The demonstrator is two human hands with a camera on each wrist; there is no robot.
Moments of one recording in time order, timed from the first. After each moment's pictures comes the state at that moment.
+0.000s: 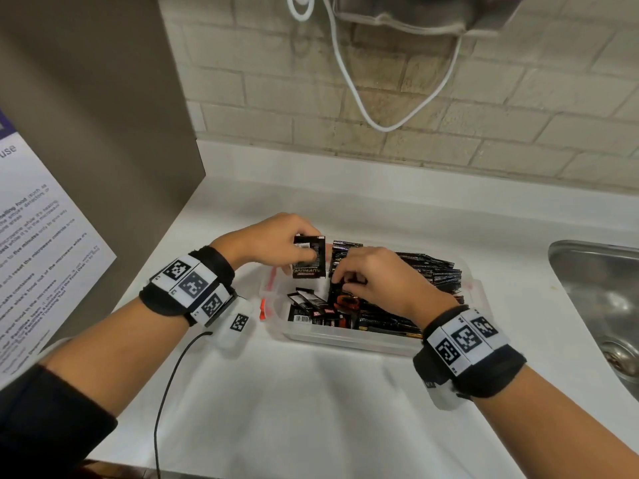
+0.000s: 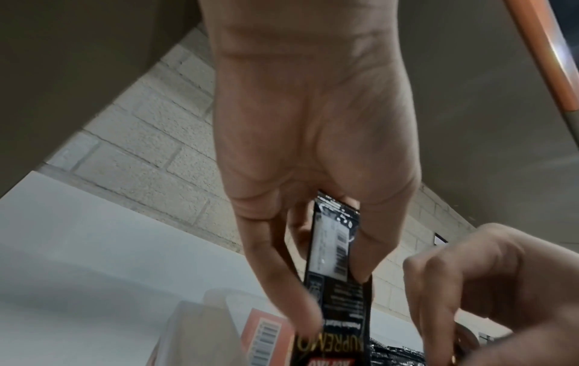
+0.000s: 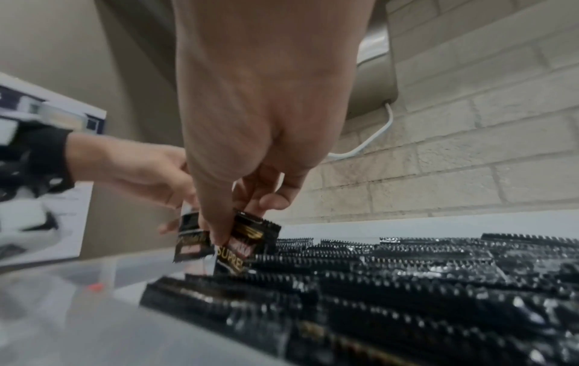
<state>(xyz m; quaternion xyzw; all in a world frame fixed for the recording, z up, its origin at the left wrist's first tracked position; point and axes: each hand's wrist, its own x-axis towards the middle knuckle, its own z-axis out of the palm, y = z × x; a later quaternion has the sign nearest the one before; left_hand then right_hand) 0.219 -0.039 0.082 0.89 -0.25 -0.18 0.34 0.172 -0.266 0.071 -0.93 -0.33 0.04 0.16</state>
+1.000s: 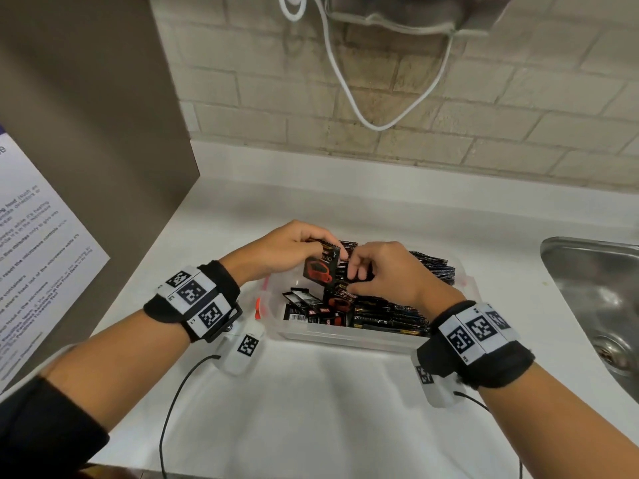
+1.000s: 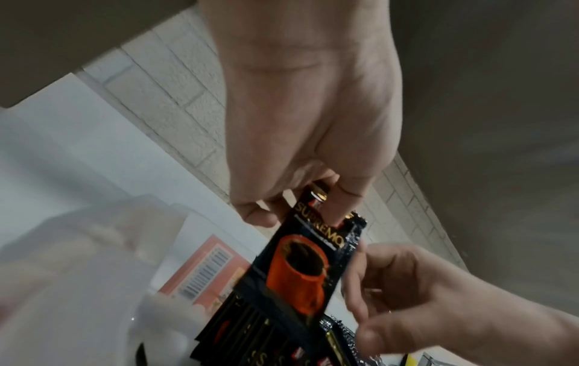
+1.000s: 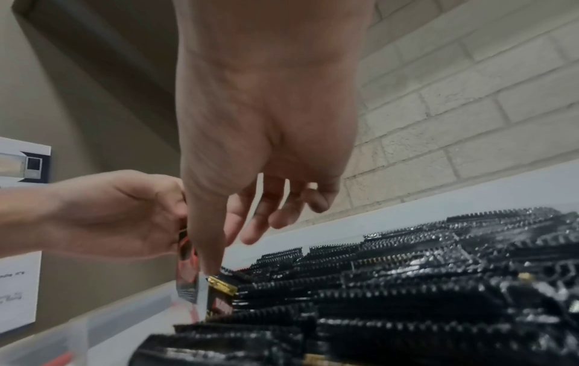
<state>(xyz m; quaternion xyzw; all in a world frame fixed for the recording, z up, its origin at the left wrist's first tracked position) 0.196 -0.064 0.080 0.78 -0.21 -0.22 0.54 0.174 -0.284 0.074 -0.94 -0.21 0.09 0.27</state>
